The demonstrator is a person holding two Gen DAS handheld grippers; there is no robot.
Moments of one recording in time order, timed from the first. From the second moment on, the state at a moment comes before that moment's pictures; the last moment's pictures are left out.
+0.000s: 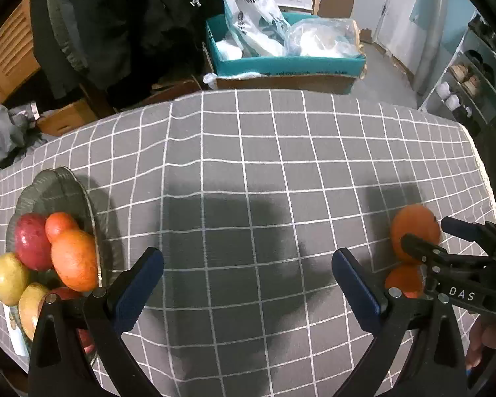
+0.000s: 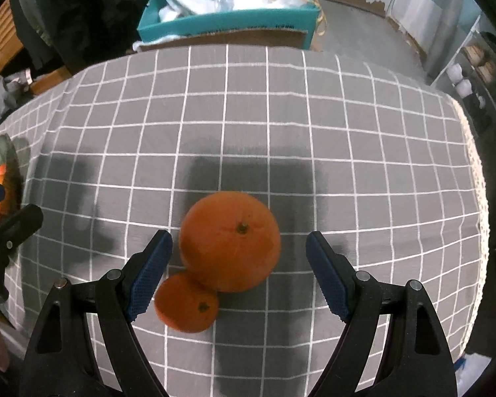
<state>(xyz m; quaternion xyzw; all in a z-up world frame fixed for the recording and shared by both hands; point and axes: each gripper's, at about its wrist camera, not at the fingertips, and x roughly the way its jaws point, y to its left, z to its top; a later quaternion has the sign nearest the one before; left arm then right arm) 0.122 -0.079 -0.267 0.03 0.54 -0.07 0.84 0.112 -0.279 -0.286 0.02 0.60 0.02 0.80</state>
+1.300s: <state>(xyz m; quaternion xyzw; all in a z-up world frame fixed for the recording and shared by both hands) 0.093 -0.155 -0.270 0.04 0.56 -0.15 0.82 0.061 -0.343 -0.270 0.04 0.56 -0.05 0.82</state>
